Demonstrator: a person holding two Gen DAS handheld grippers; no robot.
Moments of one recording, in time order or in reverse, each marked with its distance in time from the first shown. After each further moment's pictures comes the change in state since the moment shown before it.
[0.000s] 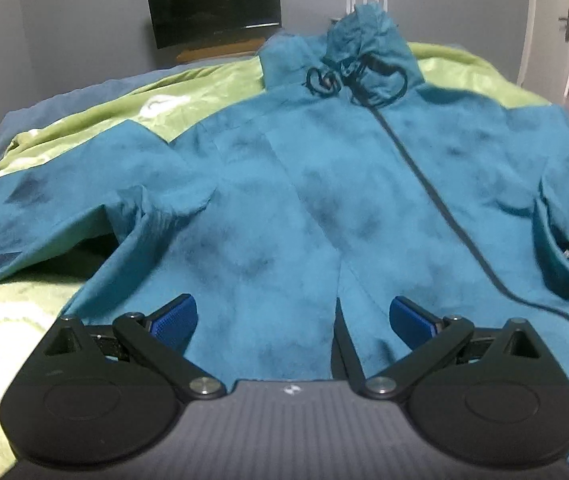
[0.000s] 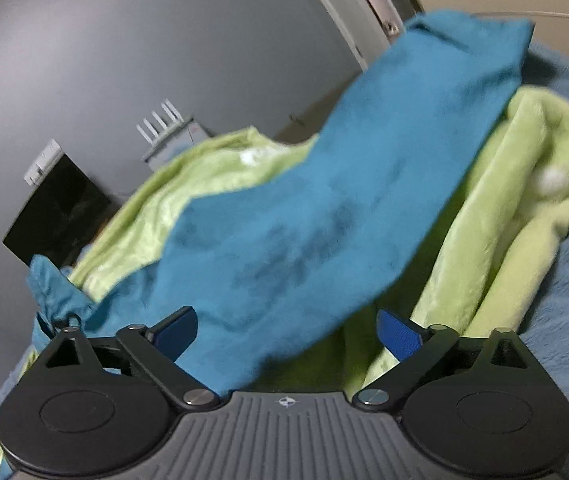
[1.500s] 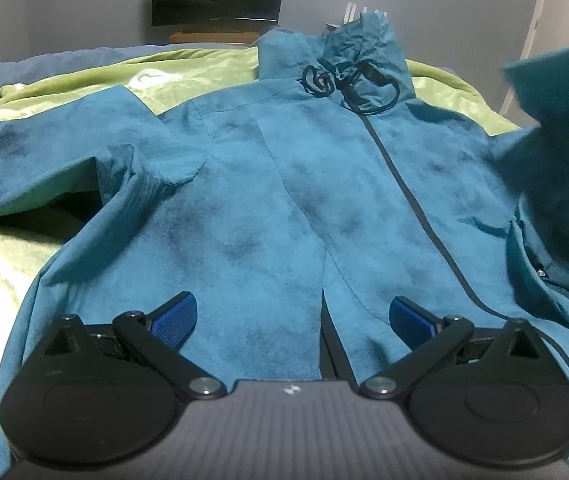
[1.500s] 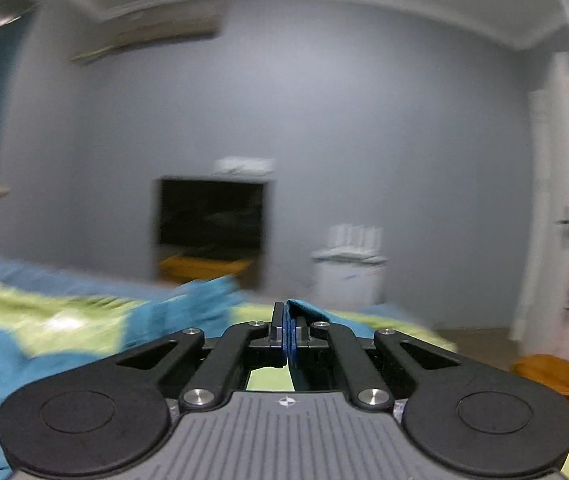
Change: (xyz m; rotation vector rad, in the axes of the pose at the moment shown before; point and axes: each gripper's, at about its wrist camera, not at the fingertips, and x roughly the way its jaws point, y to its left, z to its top) left arm 0.002 0.021 -0.012 -0.128 -0.009 -0.139; right arm 0.013 0.327 -0.053 -0.873 -0.363 0.366
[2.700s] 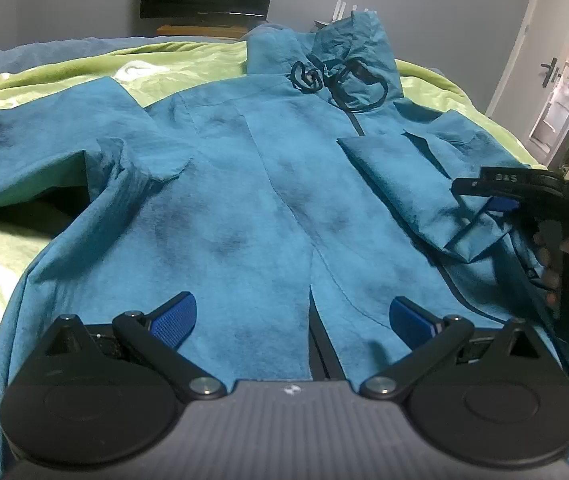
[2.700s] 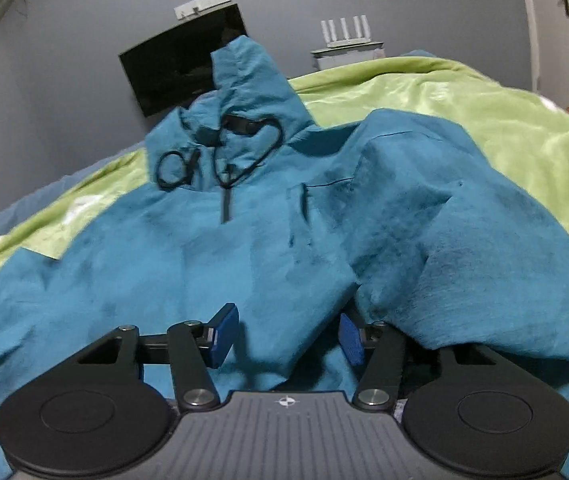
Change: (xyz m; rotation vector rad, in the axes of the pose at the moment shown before) left arm 0.004 0.007 0.001 -0.016 0.014 -0.068; right arm 0.055 0.097 -0.147 0.424 0.479 -0.070
